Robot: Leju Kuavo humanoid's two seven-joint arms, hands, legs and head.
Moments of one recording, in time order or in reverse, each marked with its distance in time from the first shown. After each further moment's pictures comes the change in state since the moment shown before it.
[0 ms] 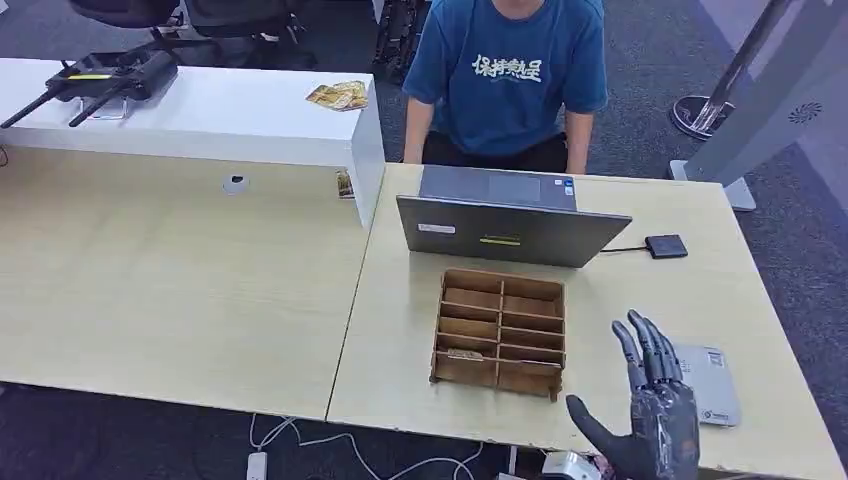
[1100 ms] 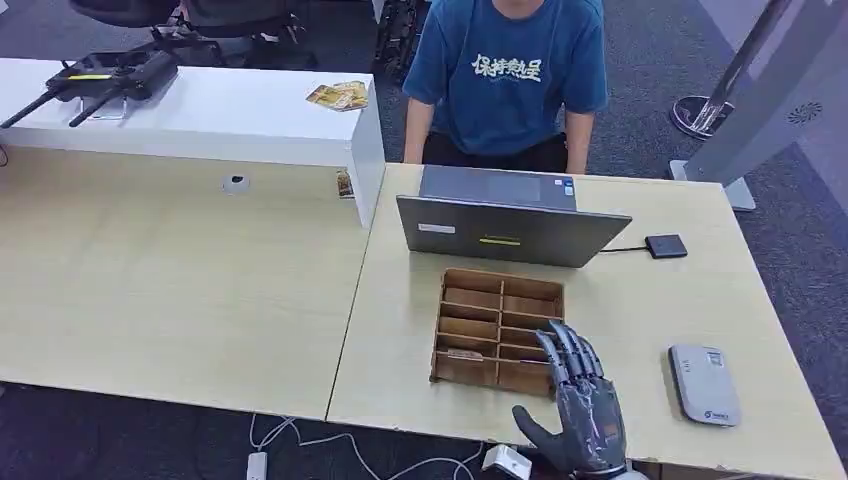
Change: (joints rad) left arm -0.002 0.002 0.000 0.000 -0.027 -0.011 0.015; right arm -0.119 0.090 0.168 0.202 0.059 0.034 0.060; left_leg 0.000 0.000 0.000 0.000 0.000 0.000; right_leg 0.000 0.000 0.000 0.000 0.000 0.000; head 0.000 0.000
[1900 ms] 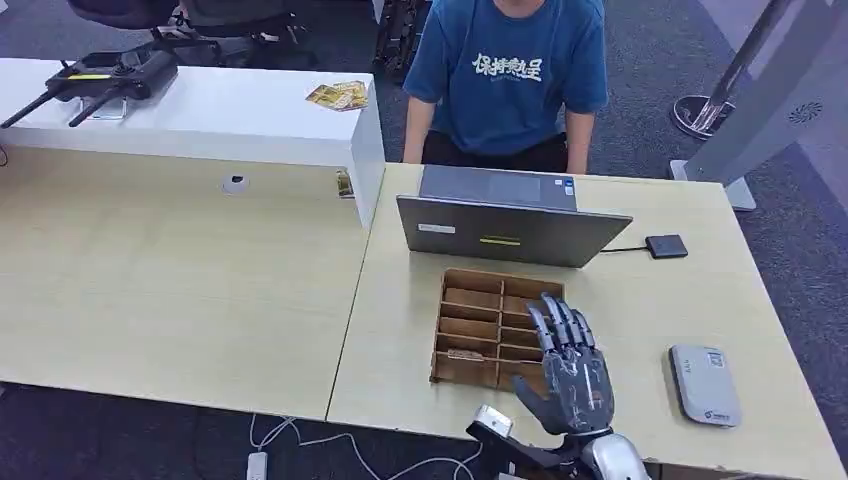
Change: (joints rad) left arm -0.004 0.003 0.000 0.000 -0.025 -0.008 0.027; right arm -0.129 0.035 0.045 0.132 0.144 0.018 0.135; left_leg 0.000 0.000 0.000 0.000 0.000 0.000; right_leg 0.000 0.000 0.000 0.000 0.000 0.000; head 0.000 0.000
